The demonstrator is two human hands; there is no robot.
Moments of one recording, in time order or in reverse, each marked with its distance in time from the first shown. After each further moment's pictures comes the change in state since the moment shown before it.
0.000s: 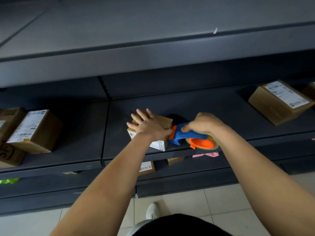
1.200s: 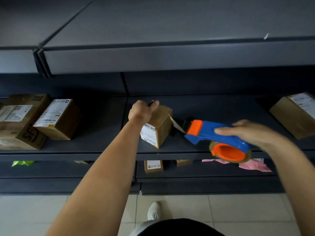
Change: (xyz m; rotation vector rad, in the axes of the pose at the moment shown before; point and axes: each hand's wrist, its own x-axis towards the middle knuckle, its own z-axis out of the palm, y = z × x) left_hand 0.036 -0.086 -0.041 -0.662 0.190 -0.047; right_hand -0.040 0.021 -0.027 0.240 -0.097 -0.055
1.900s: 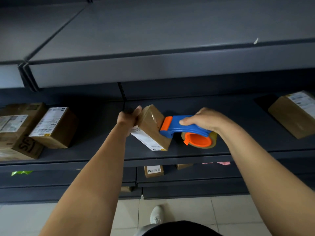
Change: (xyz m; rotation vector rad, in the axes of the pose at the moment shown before) left_hand 0.013 -0.028 -0.010 -0.390 0.040 -0.181; right_hand 0.048 -0.064 0.031 -0.054 0.018 -0.079
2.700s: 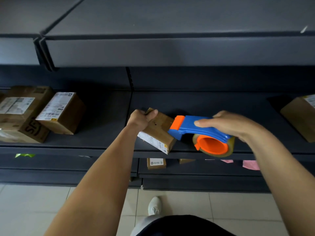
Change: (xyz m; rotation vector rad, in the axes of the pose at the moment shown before) left_hand -0.005 -0.030 0.008 0.233 -0.158 0.074; right_hand -0.027 0.005 0.000 -0.044 -0.053 -0.008
